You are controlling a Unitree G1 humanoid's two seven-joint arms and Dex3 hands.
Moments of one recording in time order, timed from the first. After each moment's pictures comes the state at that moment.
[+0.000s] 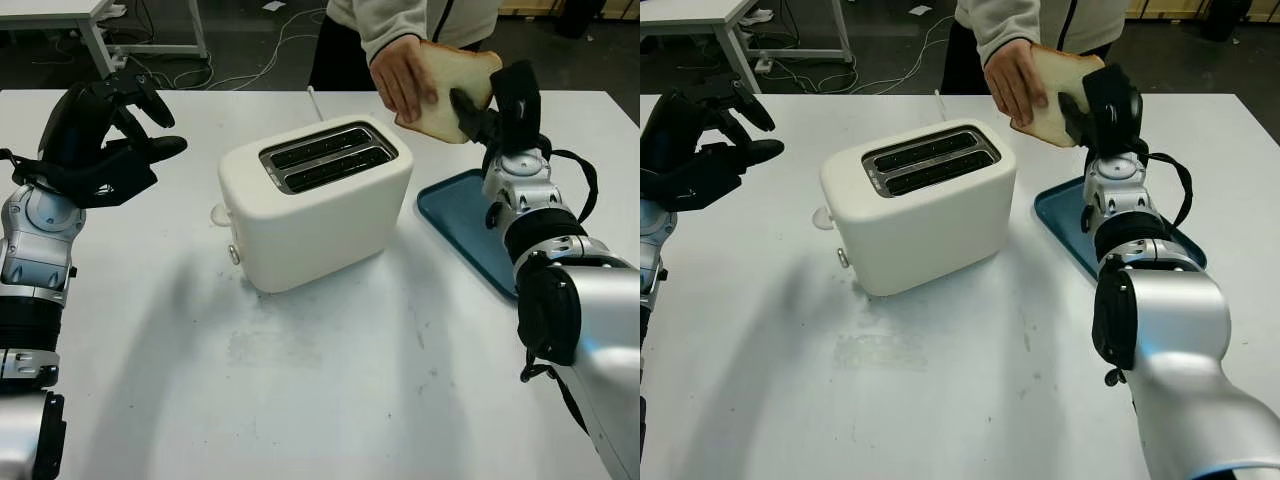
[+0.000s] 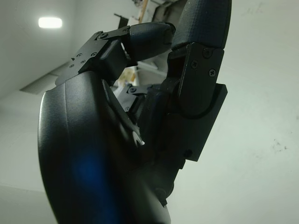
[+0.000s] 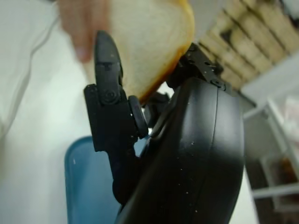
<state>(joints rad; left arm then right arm) -0.60 0.61 0.06 0.41 0.28 -0.27 -0.08 -1.14 -0.34 -0.11 1.33 -0.15 -0.16 -0.10</state>
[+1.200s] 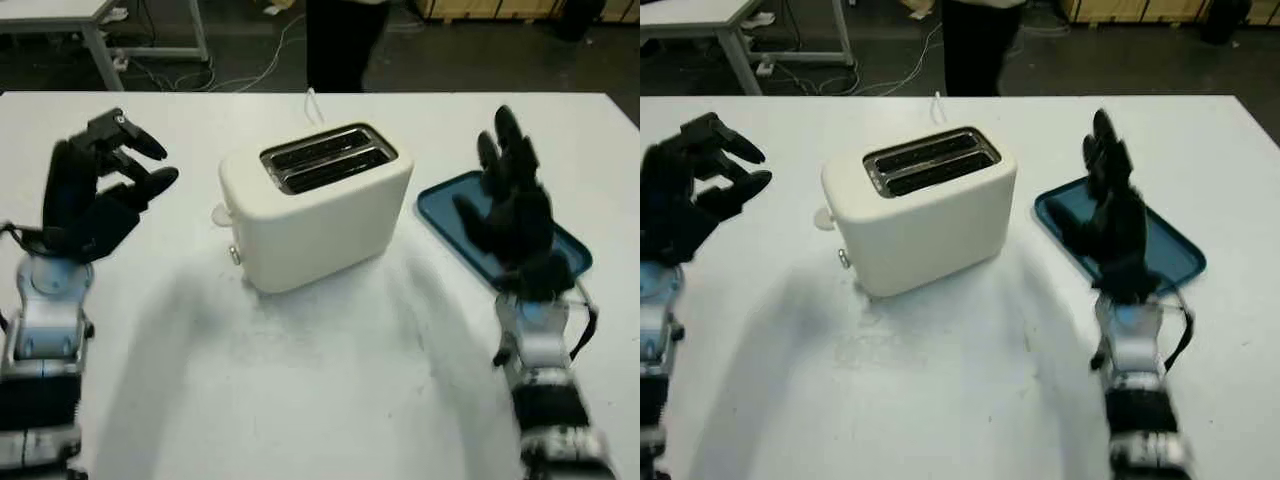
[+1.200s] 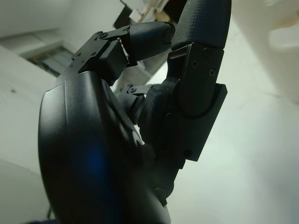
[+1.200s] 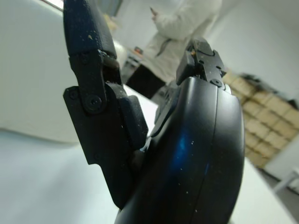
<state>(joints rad) -0.25 0.38 0.20 0.01 0.11 -0.13 -0.01 -0.19 -0.18 -0.07 0.20 0.14 -0.45 0.14</state>
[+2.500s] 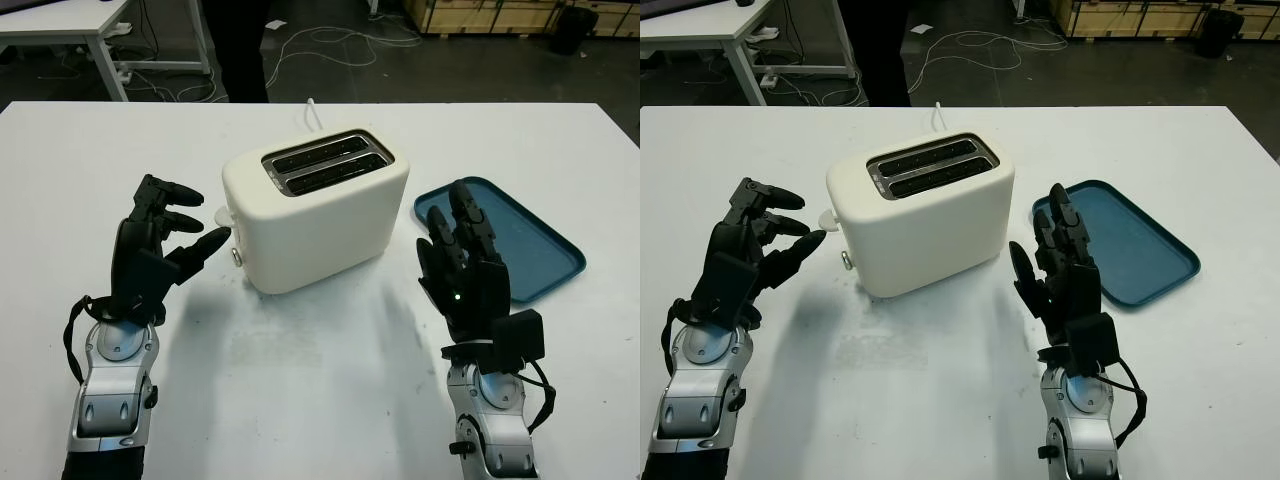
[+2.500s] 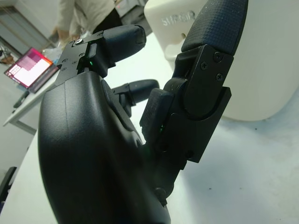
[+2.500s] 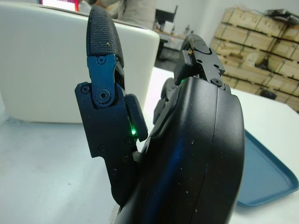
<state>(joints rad) -0.07 0.17 0.11 -0.20 0.05 0.07 -0.02 0.09 0.04 0.02 -0.22 0.08 -0.07 0.01</state>
